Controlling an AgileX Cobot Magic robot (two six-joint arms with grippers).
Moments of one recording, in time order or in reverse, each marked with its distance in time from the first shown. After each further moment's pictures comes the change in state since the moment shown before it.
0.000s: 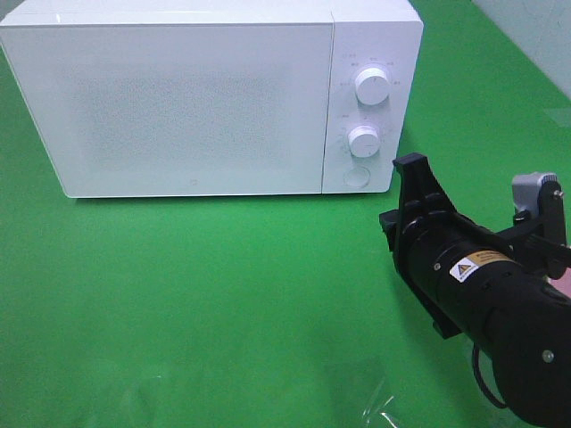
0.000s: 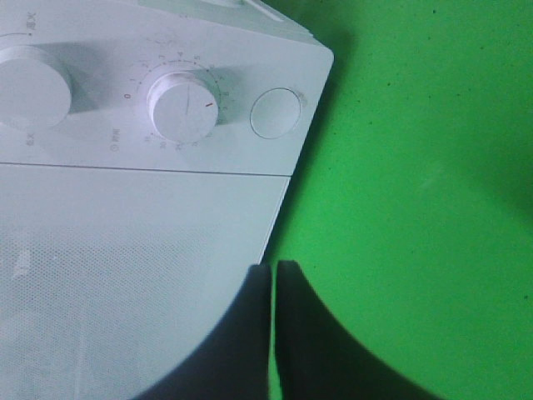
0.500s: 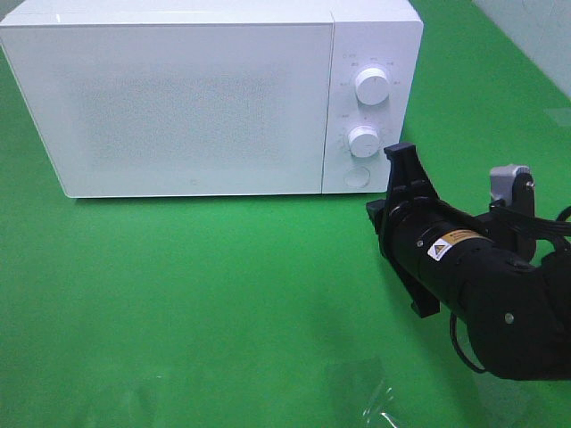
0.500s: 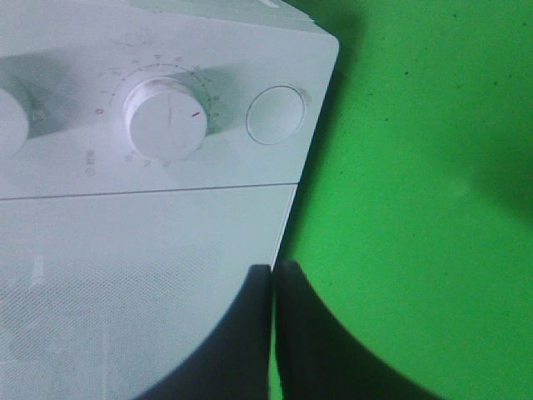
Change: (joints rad) left arm 0.000 0.000 0.000 0.000 0.000 0.000; right arm -0.141 0.118 -0.070 -0.223 0.021 0.181
